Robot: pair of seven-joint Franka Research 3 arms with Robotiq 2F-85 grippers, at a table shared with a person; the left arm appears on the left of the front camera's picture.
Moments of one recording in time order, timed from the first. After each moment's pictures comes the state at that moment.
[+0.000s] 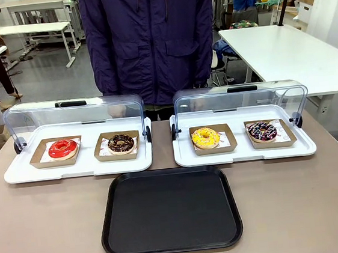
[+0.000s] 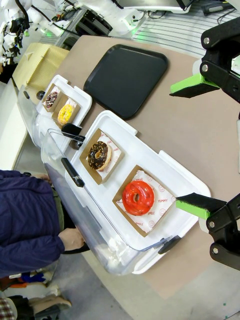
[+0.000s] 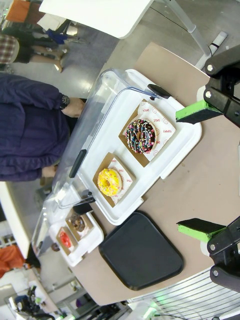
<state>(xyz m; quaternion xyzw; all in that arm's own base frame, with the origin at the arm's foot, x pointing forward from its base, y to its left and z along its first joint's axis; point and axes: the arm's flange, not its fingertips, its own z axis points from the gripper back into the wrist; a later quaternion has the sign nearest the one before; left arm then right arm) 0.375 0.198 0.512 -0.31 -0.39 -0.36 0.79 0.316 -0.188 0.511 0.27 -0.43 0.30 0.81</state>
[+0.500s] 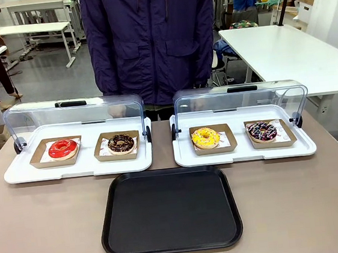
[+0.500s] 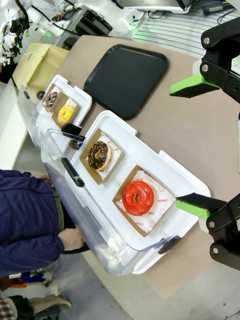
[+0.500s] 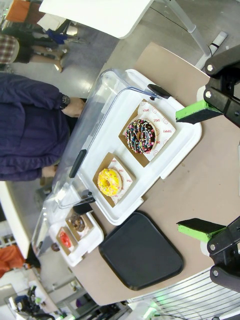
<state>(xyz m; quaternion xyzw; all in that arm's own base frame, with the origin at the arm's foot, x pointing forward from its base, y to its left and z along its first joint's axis) 0.375 0.198 0.512 -0.31 -0.39 -0.36 0.79 0.316 -0.189 0.511 0.27 -0.43 0.30 0.81</state>
